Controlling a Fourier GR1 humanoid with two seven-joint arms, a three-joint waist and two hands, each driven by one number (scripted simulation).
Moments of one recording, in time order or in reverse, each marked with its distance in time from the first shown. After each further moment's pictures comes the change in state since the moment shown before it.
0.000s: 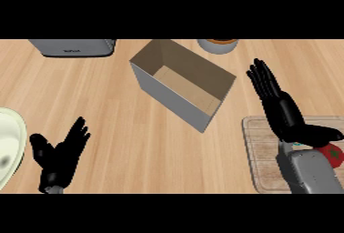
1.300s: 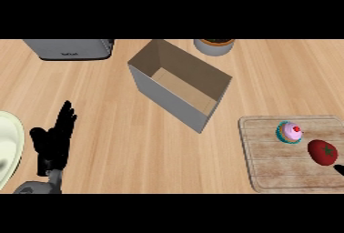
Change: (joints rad) left arm -0.113 -0.004 0.066 0.128 -0.142 0.061 -0.180; right arm 0.581 -0.324 -0.258 -0.538 0.712 -0.395 0.887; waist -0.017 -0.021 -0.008
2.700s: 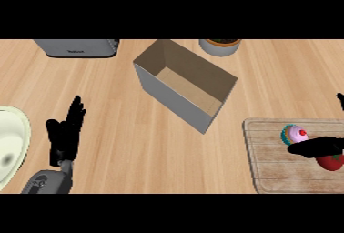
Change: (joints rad) left arm -0.080 -0.070 0.034 0.107 -0.057 -0.039 -0.026; right arm -0.445 0.059 0.197 0.127 0.004 0.462 0.512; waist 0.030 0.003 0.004
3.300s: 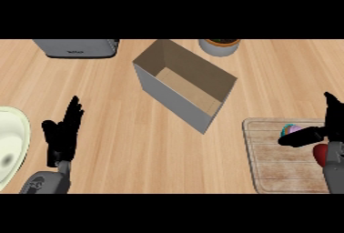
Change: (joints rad) left arm 0.010 -0.002 0.025 -0.006 -0.009 -0.022 0.000; right arm -0.075 0.091 -0.013 0.148 0.097 0.027 -0.002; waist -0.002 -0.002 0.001
